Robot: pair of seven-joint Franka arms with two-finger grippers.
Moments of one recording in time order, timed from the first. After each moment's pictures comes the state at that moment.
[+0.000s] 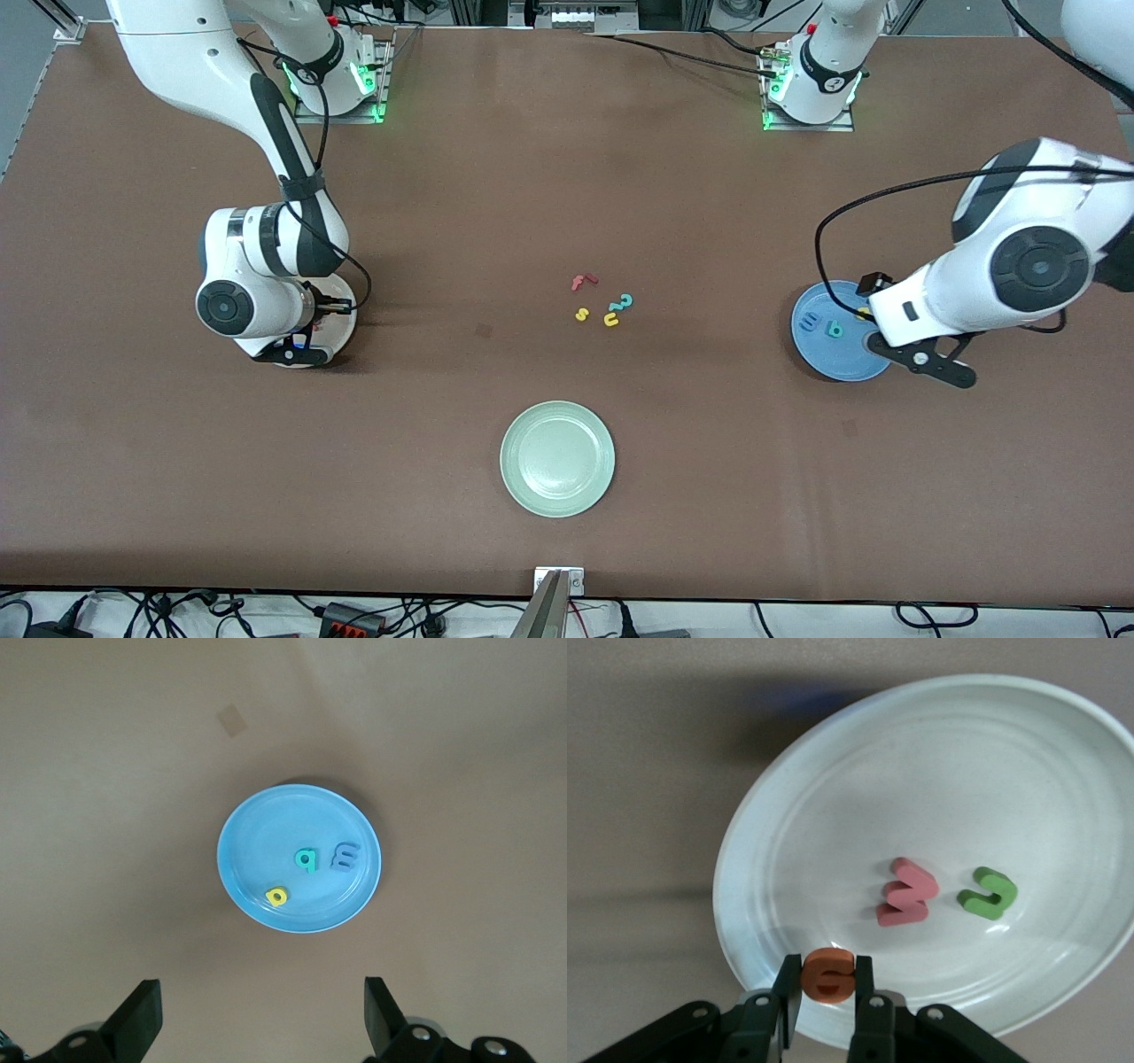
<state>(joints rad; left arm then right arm) 0.66 0.66 -1.14 -1.40 0.68 1.39 -0.06 0.40 0.53 -0.25 -1.93 0.12 2.09 0.12</state>
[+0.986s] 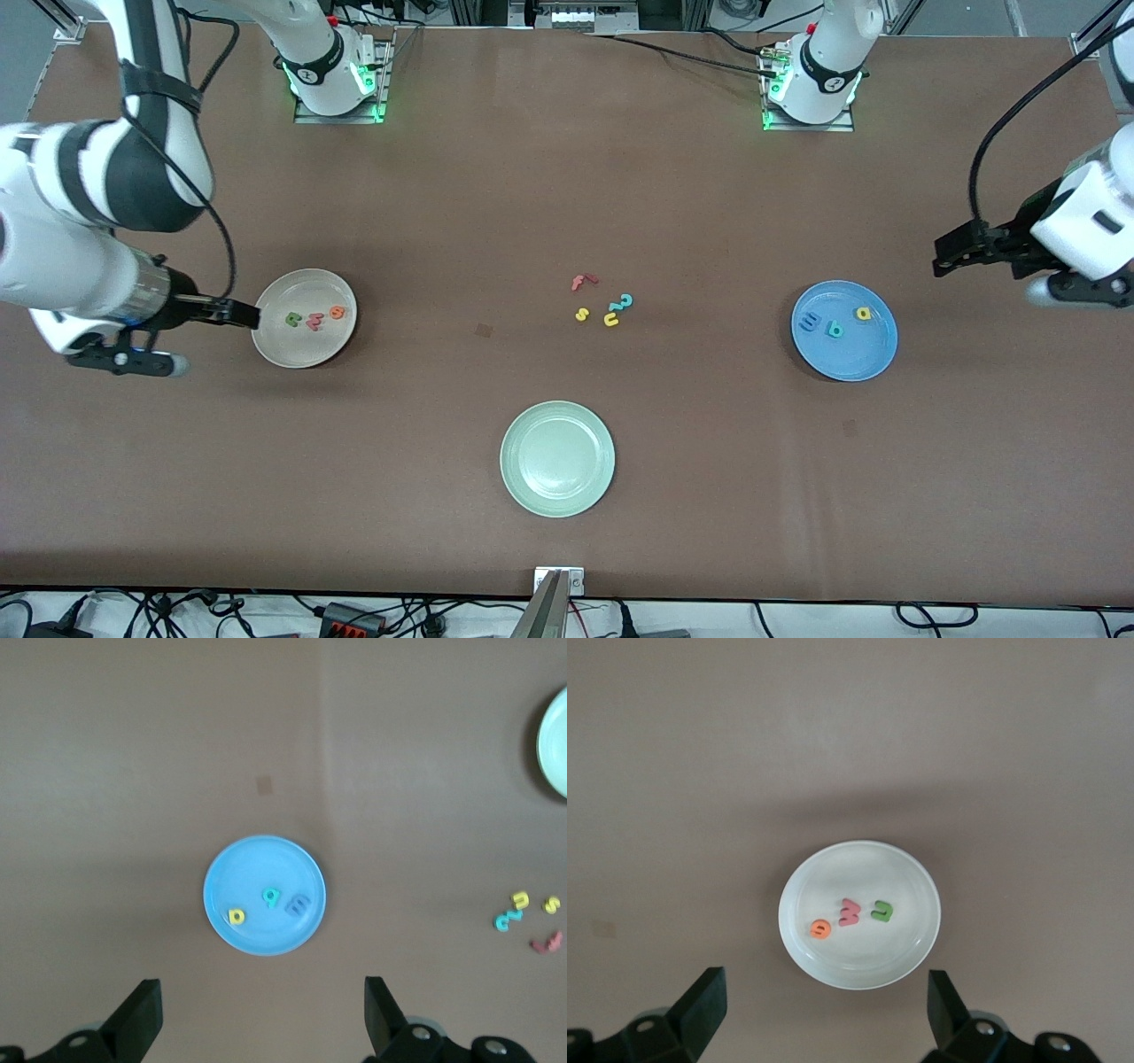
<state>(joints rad) 0.05 0.11 -0.10 -1.50 0.00 1.63 -0.06 0.39 0.35 -0.39 -1.52 0.12 1.75 0.12</state>
